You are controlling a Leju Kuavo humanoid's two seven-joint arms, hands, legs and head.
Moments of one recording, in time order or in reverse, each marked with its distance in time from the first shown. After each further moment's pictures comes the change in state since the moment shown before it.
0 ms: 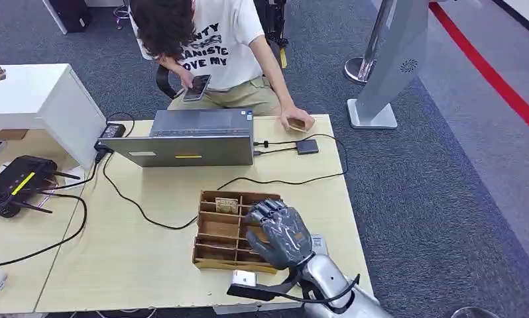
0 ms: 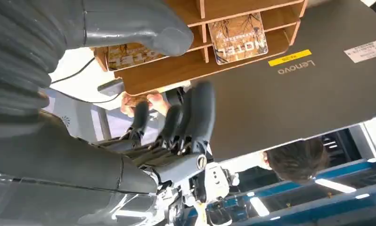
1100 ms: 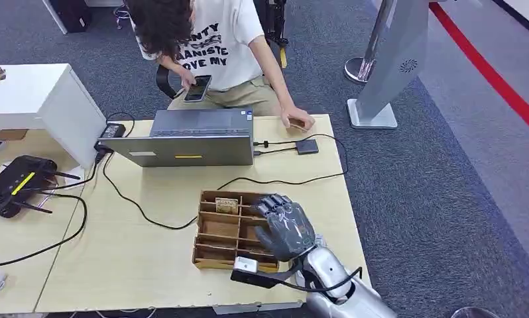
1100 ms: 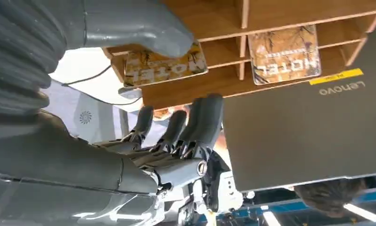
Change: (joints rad) left arm 0.000 0.000 -0.009 0.000 0.003 -0.005 0.000; right arm -0.020 0.020 -0.057 0.086 0.056 0.059 0.031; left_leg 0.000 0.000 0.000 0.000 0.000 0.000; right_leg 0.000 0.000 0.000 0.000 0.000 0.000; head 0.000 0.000
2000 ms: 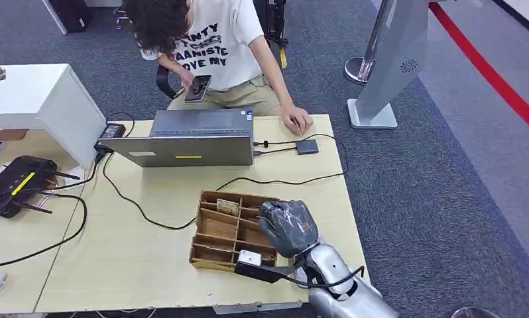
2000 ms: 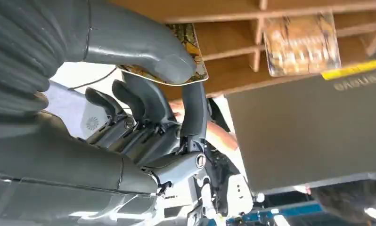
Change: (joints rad) left arm 0.000 -0.001 -0.008 0.000 0.013 0.007 -0.001; right arm 0.011 0.008 -0.041 0.001 -0.041 -0.017 -0.032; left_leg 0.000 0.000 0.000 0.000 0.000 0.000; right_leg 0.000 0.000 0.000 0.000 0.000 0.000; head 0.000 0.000
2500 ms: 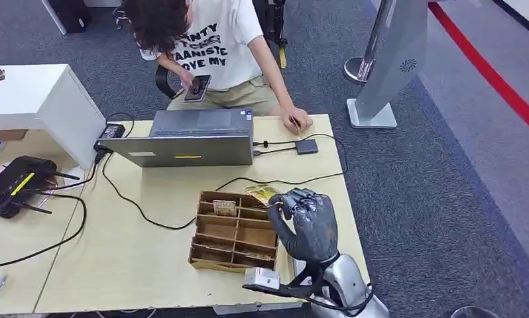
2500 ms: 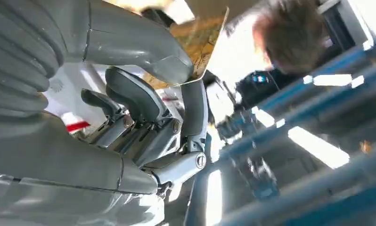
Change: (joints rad) left arm 0.000 -0.005 0.000 0.000 0.030 0.025 -0.006; right arm 0.156 0.053 -0.154 -0.308 0.078 -0.248 -0.171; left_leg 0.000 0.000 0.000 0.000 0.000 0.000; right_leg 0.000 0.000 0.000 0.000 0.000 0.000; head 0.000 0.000
